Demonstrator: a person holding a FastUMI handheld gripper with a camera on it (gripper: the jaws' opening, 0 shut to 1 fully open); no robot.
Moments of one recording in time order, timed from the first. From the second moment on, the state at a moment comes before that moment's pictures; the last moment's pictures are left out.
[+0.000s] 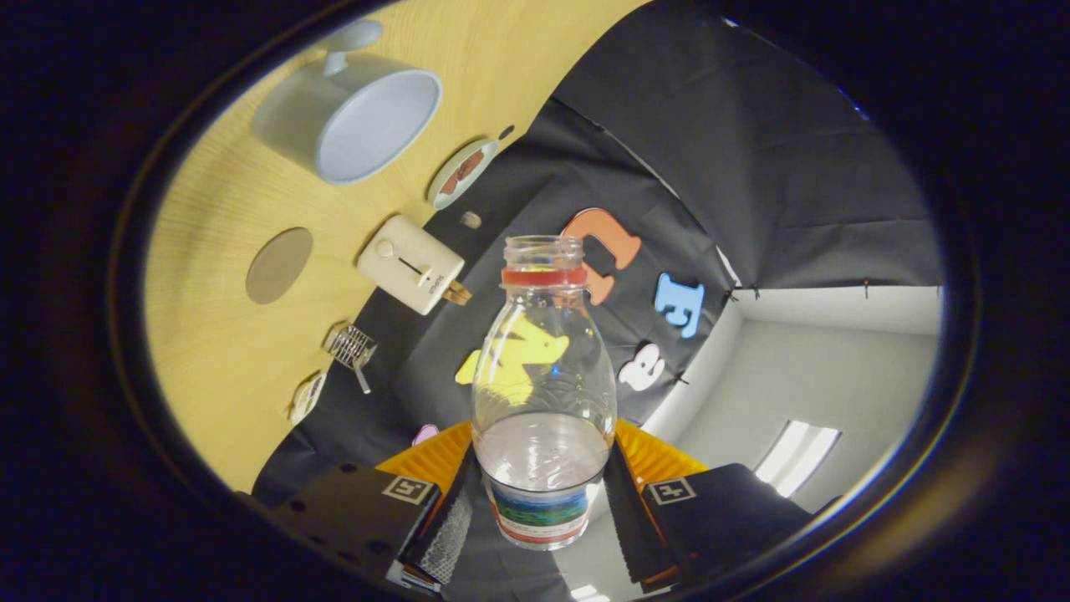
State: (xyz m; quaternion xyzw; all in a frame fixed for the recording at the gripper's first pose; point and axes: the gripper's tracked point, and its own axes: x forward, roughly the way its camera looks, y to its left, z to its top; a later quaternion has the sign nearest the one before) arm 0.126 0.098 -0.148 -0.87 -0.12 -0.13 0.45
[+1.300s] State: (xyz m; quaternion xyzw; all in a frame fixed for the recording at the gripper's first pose) arm 0.120 0.078 -0.180 -0.44 0.04 -0.05 0.90
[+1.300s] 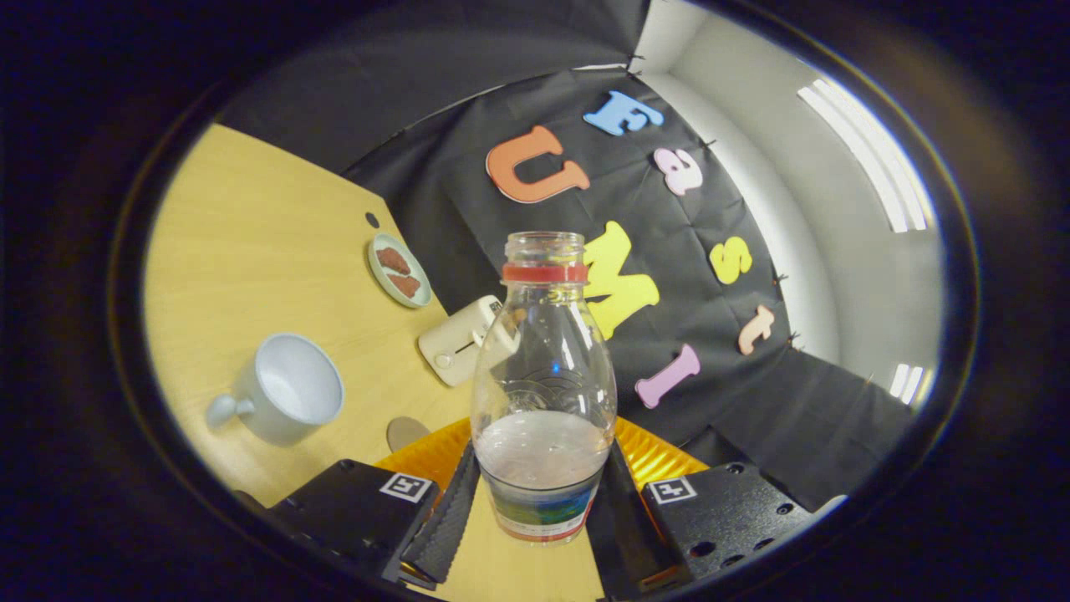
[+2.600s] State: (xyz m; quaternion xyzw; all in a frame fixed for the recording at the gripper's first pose) arm 0.221 0.056 -0.174 -0.08 0.06 -0.02 0.99
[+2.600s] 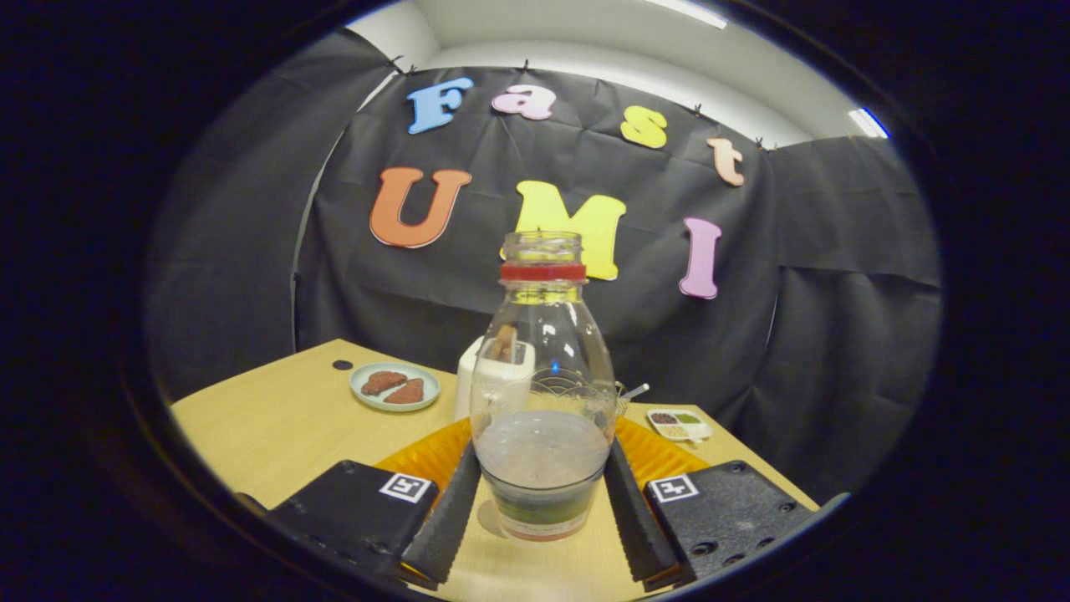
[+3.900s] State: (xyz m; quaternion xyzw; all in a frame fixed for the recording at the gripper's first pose) arm 0.307 0.035 -0.296 -0.01 0.09 0.00 1.00
